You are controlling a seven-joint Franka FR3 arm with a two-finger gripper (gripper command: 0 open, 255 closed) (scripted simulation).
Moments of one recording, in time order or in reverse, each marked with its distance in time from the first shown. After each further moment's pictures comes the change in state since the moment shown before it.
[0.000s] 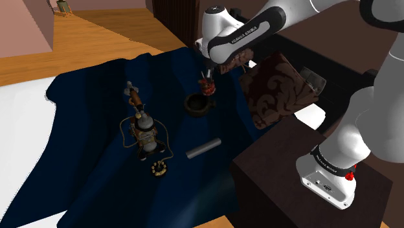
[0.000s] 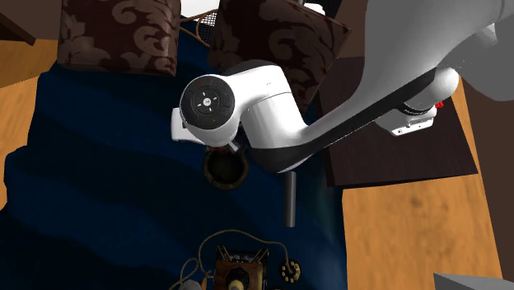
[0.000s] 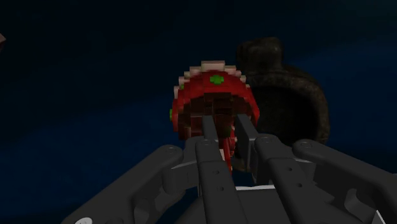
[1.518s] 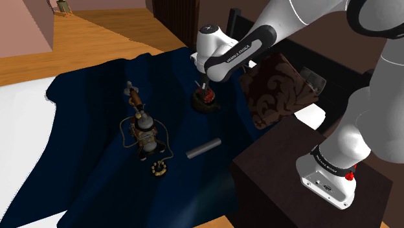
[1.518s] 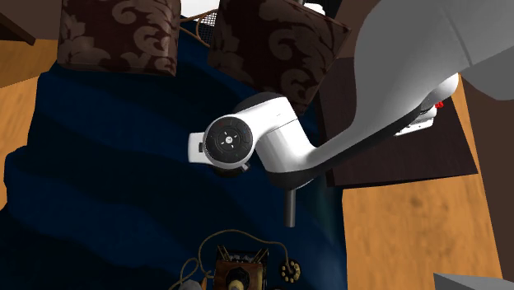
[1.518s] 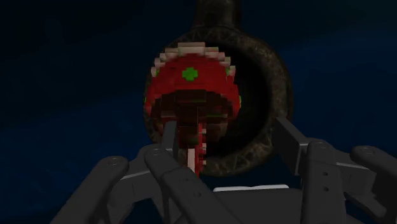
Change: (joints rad) arm 0.044 0.070 0.023 -0.048 -0.006 0.116 0.091
